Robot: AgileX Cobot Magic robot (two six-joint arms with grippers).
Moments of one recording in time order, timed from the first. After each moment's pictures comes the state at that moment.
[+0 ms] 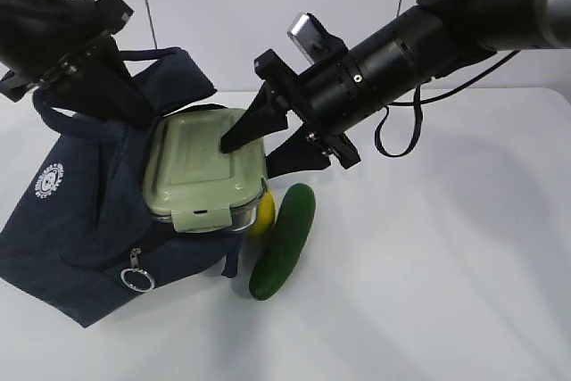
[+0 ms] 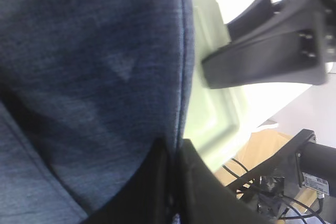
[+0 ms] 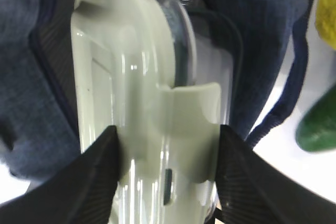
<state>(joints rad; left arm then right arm) -0.26 1.62 -1.34 -0.67 1.20 0.17 0.34 2.01 -1.50 1.10 1.12 -0.30</state>
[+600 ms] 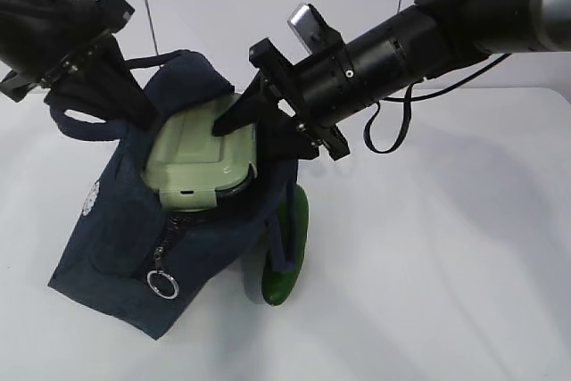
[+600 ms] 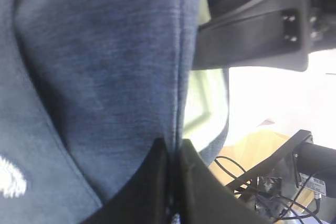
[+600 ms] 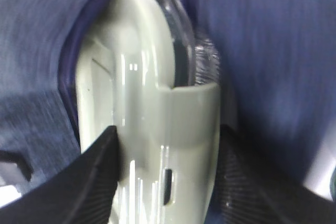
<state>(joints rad) -0.26 1.63 -1.34 -0.68 1.20 0.17 0.34 2.02 -1.50 1.18 1.05 -0.34</state>
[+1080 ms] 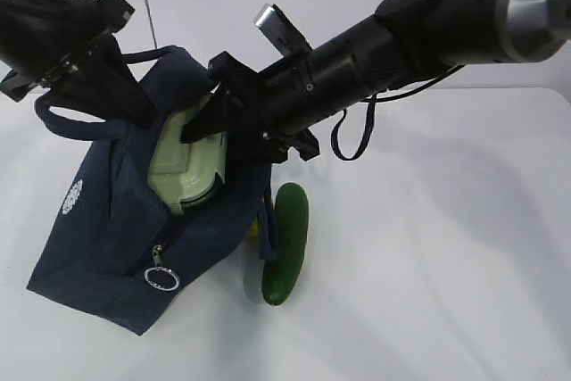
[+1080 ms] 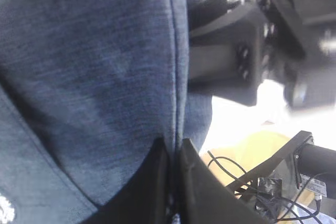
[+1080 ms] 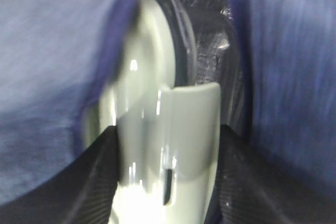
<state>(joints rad) -0.26 1.63 -1.34 -0.68 1.20 0.17 0.43 2.03 -1.50 1.18 0.88 -0.39</state>
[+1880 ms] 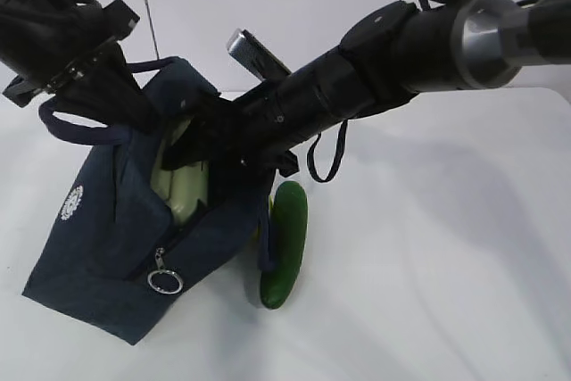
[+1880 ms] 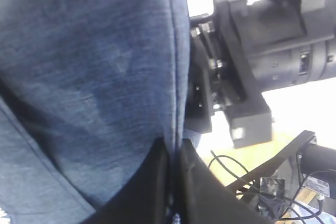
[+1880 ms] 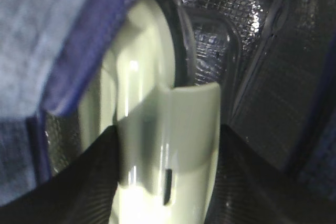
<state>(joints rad) -0.26 1.65 -1.34 -0.68 1.20 0.17 0.50 2.08 -1.50 1.19 0.78 -0.48</state>
